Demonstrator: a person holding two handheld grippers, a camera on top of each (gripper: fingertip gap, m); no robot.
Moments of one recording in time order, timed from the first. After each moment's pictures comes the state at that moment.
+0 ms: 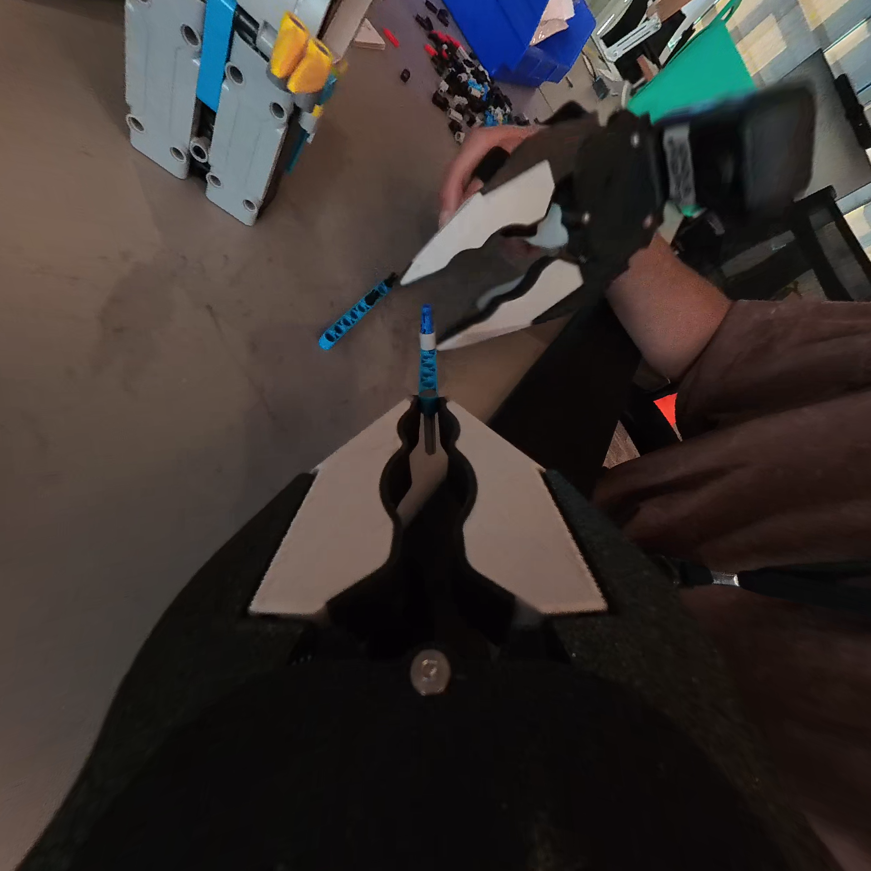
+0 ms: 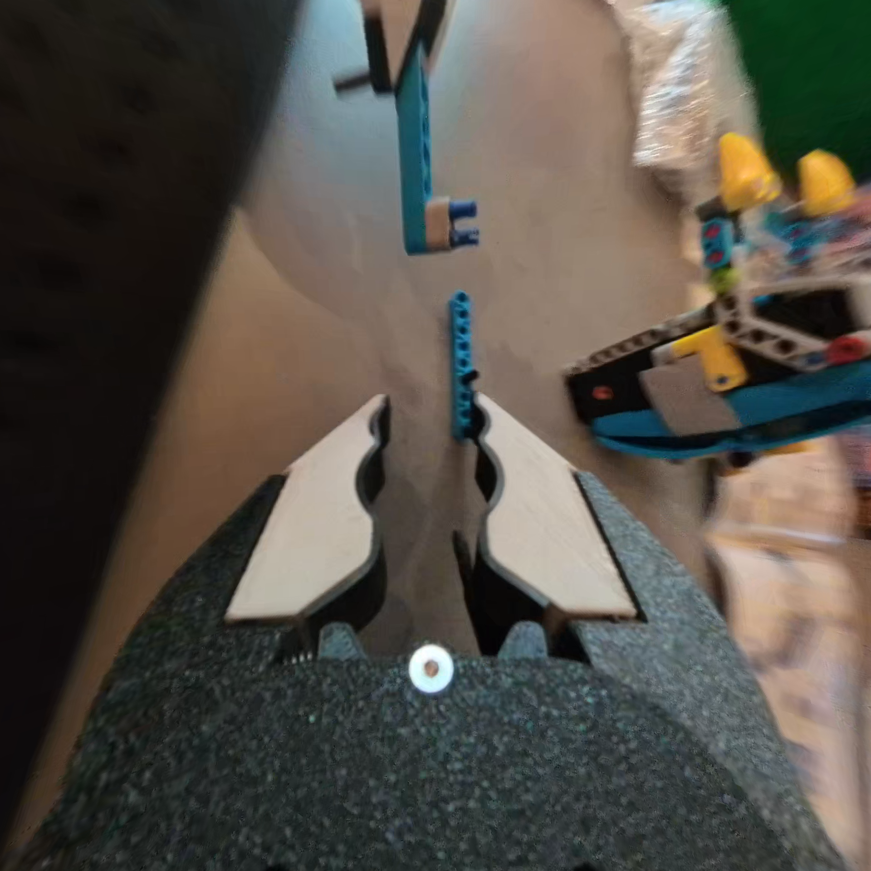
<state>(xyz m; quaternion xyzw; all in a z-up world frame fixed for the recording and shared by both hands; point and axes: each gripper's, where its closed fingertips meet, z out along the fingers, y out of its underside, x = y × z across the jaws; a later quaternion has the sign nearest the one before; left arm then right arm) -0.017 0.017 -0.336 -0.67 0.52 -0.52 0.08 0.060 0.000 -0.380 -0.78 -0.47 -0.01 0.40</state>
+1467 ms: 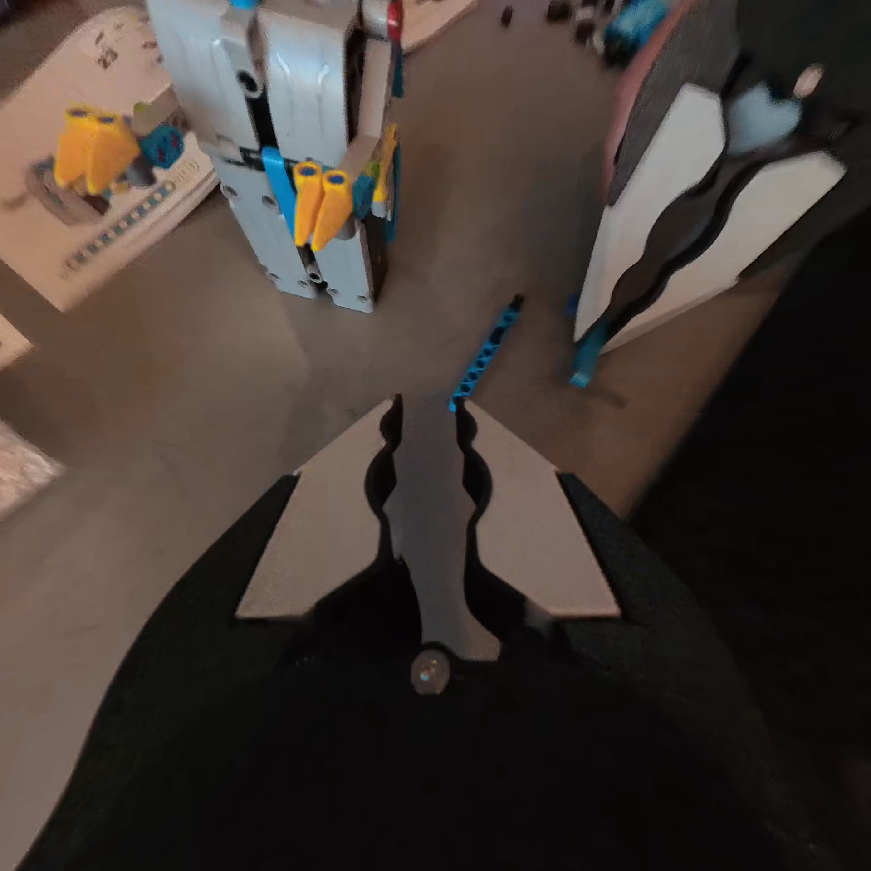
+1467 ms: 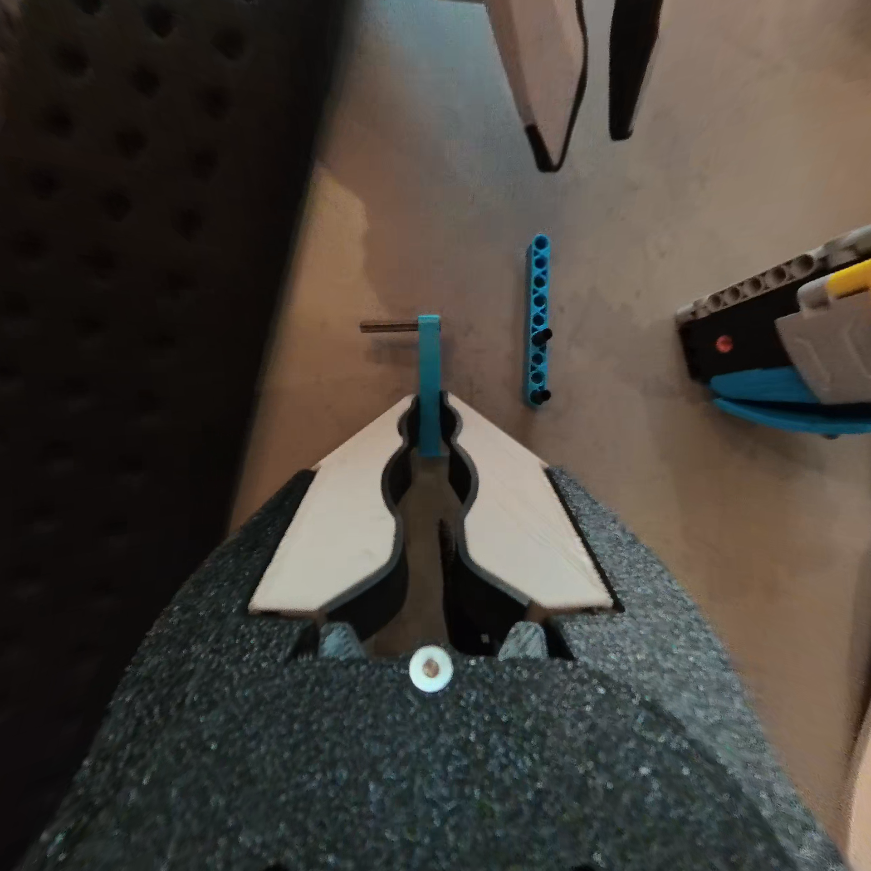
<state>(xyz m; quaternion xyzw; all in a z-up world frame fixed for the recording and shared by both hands) 0.025 0.055 -0.357 -0.62 0.66 -0.34 0.25 0.056 -0.029 -0.391 -0.84 -0.45 0.10 0.27</state>
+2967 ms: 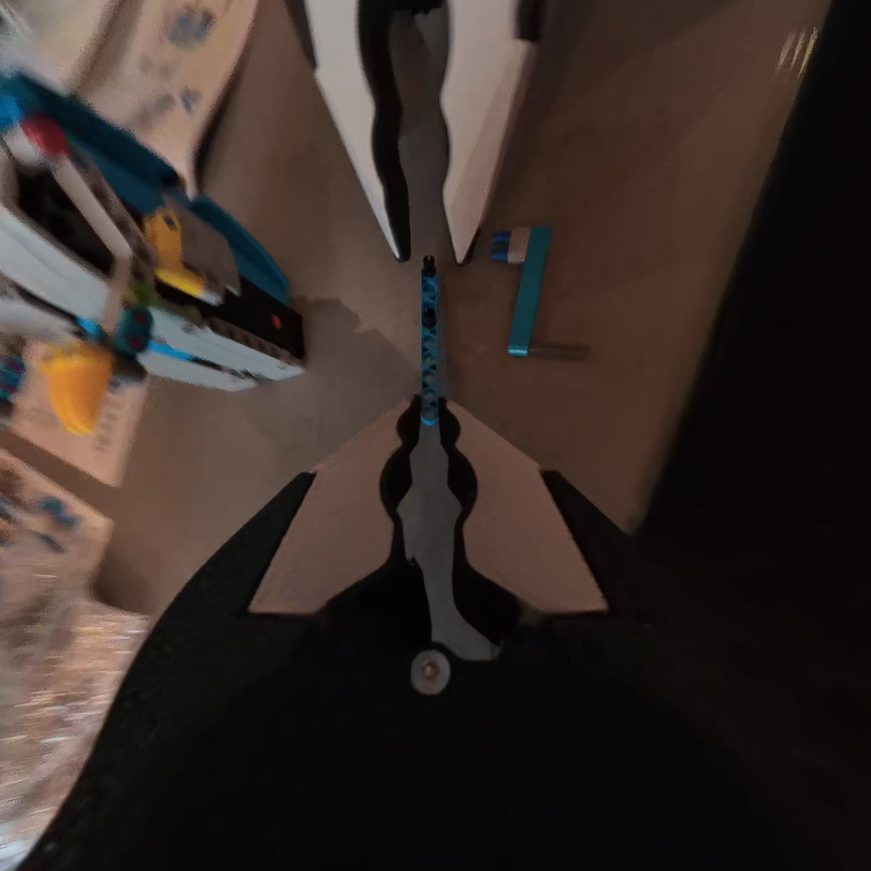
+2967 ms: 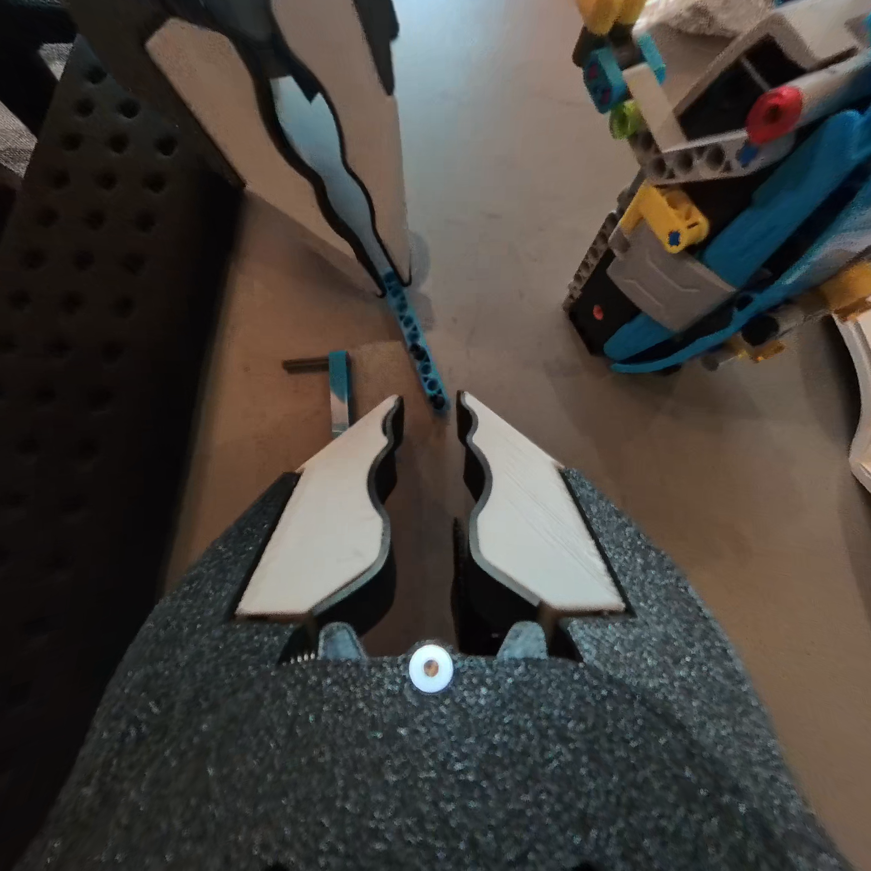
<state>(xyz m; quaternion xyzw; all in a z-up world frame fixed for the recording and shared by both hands) 0.036 0.021 -0.384 -0.45 0.81 -0.22 0.30 0.083 0.001 -0.377 -0.85 -0.36 0.16 0.36</state>
